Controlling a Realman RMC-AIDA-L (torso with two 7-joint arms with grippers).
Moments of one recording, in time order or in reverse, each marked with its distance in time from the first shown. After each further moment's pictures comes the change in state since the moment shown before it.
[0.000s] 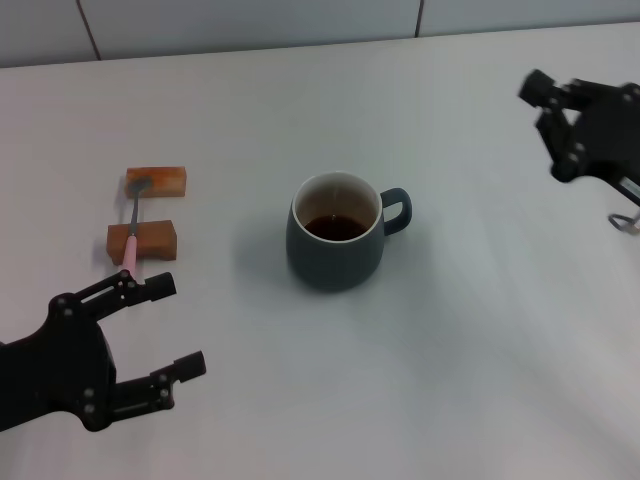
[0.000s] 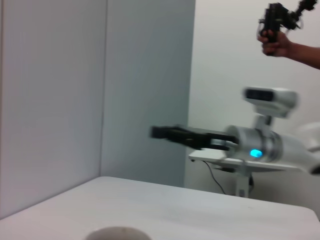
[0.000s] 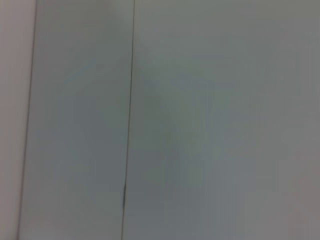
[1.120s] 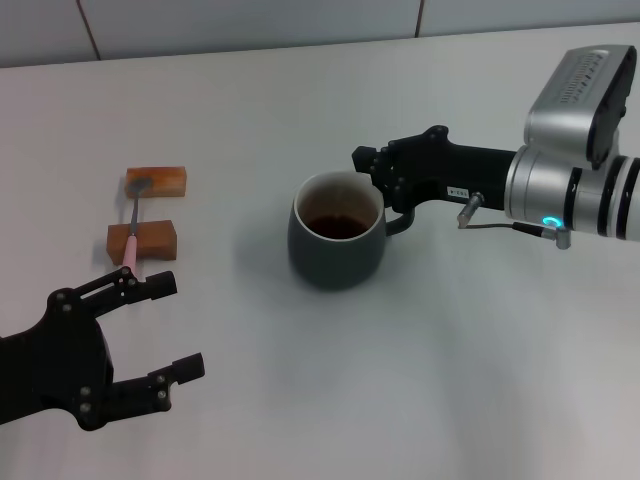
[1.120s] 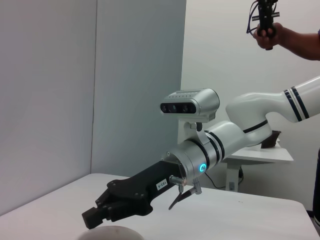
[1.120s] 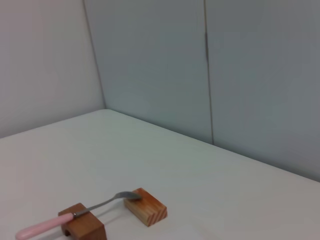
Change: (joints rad) left arm 0.005 0.002 0.020 0.077 0.006 0.012 -0.054; right arm 0.306 0.000 -0.208 0.002 -0.416 0.371 0.523
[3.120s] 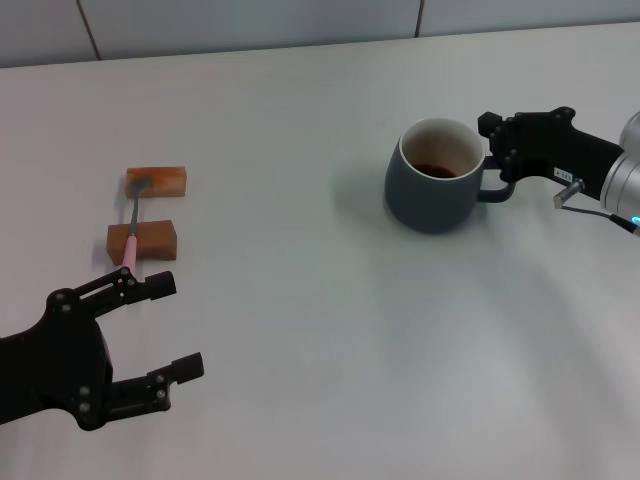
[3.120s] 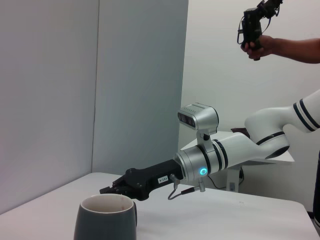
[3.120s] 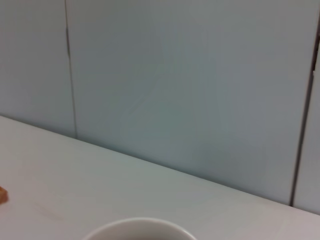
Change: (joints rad) left arm 0.002 0.000 0.000 0.001 -0.001 -0.001 -0.008; right arm -0.031 -0.001 0.391 0.168 -0.001 0.040 -0.336
